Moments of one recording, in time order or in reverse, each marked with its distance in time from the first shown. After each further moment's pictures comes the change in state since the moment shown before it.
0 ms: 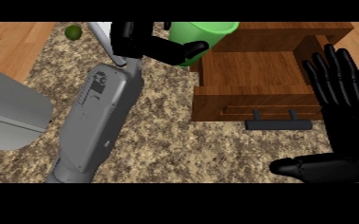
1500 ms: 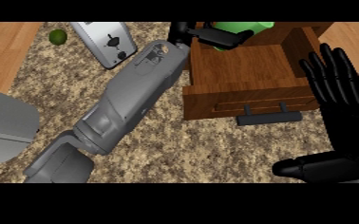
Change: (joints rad) left arm -0.422 -0.004 -0.351 0.756 0.333 0.200 -0.211; right arm -0.012 -0.024 -0.010 0.032 -0.034 0.056 -0.033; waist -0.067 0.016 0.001
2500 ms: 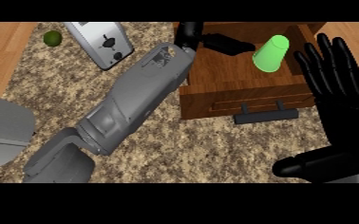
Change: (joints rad) left arm -0.027 0.000 -0.162 0.021 0.148 0.037 -0.033; right arm -0.067 0.016 0.001 0.011 -0.072 0.004 0.028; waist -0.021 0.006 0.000
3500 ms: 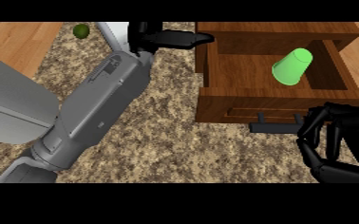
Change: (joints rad) left arm 0.286 0.177 0.140 -0.421 0.104 -0.027 0.004; right arm 0.130 -0.155 -0.012 -0.081 0.058 0.178 0.002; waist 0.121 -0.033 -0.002
